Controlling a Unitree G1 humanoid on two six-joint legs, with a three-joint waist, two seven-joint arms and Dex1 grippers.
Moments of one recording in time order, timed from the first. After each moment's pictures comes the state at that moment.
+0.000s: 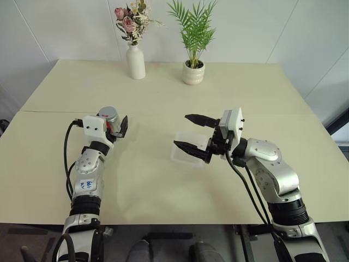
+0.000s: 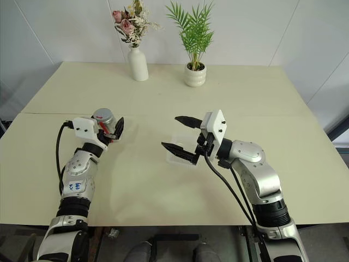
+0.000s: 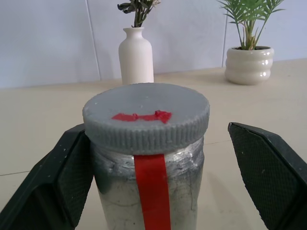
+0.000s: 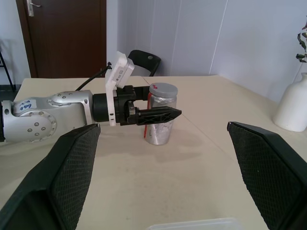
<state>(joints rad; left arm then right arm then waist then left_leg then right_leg) -0.57 0.32 0.26 0.49 -0.15 -0.23 -0.21 -0.55 -0.38 0.07 -0.20 0.45 0.30 0.88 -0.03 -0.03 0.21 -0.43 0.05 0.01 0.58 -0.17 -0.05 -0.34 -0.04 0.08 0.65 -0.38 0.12</state>
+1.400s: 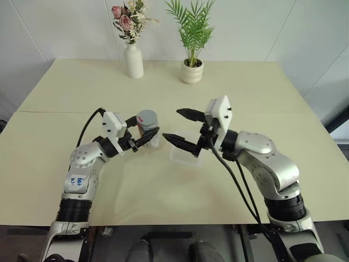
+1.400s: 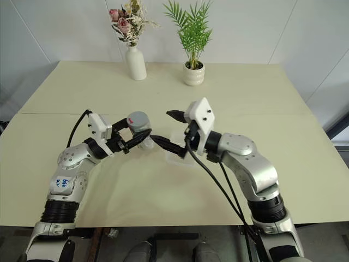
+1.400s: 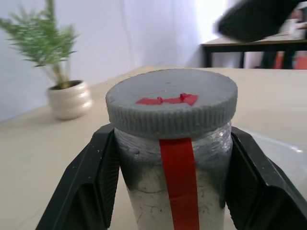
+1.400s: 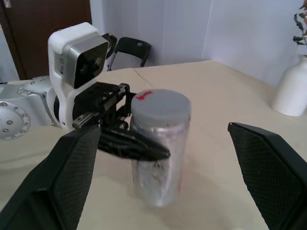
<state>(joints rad) -0.51 0.45 0.06 0.07 -0.38 0.02 -0.79 -0.67 -0.34 0.14 -0.33 0.45 0.60 0.65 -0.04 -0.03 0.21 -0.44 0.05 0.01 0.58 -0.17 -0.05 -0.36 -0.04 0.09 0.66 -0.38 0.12</state>
